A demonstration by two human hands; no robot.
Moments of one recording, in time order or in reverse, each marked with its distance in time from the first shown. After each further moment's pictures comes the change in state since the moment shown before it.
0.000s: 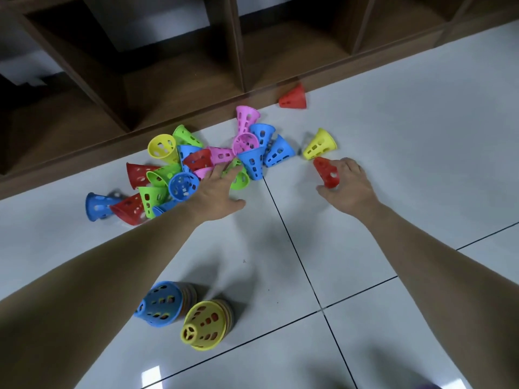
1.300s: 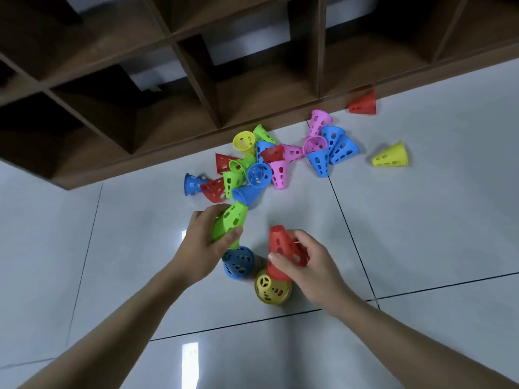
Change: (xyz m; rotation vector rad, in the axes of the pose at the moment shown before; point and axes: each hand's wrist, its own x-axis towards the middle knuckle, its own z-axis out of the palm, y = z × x) left_hand -0.246 -0.042 -0.050 -0.441 0.287 -0.225; right_hand -0.223 -0.153 0.060 0.929 -0.404 -0.194
